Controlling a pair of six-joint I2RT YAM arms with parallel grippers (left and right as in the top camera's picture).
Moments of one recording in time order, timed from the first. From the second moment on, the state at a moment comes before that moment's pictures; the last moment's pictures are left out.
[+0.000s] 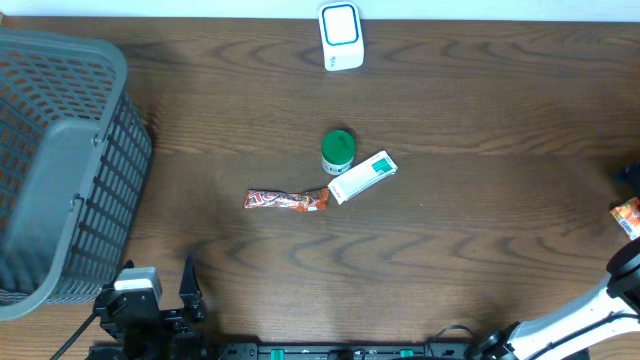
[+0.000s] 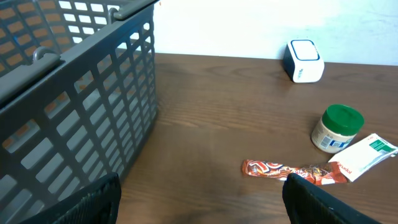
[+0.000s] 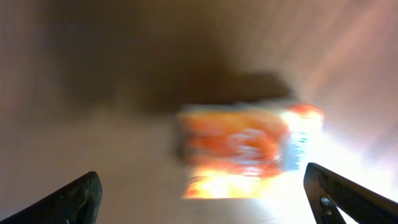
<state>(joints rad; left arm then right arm) 0.18 0.01 0.73 -1.02 0.13 0.02 -0.82 2.06 1.56 -0.83 0.01 0.30</state>
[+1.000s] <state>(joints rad) 0.18 0.01 0.73 -1.02 0.13 0.02 0.17 1.90 1.57 -0.89 -0.16 0.24</state>
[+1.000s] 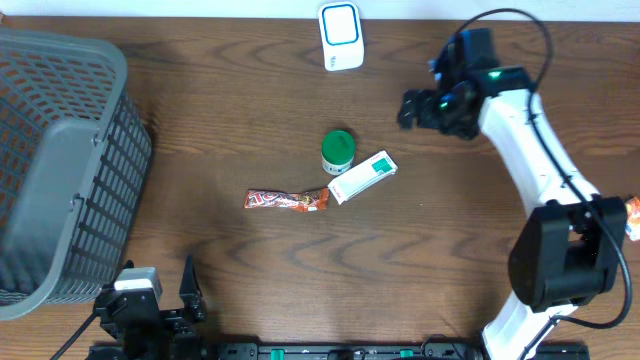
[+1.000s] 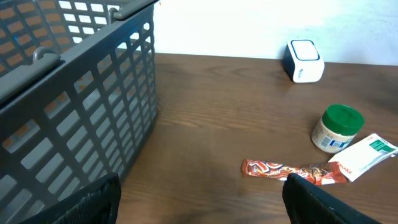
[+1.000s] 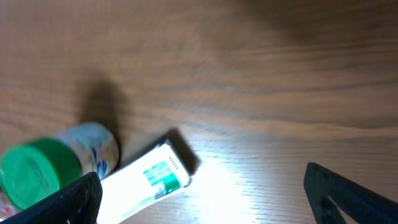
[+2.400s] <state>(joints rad) 0.18 0.01 0.73 -1.02 0.13 0.02 0.57 2.15 1.85 -1.01 -0.12 0.93</state>
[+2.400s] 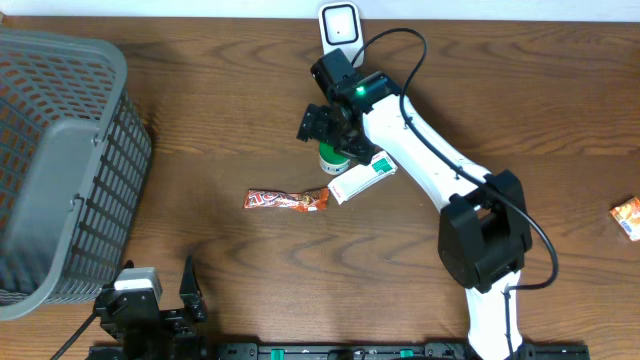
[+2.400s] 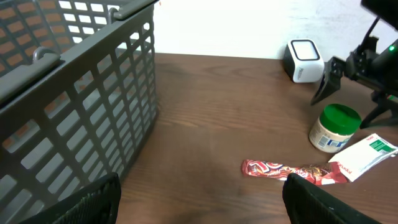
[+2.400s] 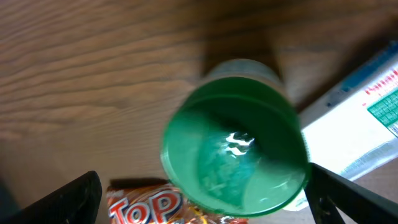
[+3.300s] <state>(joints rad) 0.18 0.01 0.73 -1.02 0.13 0.02 0.56 2.26 1.85 -0.94 -0.08 1.14</state>
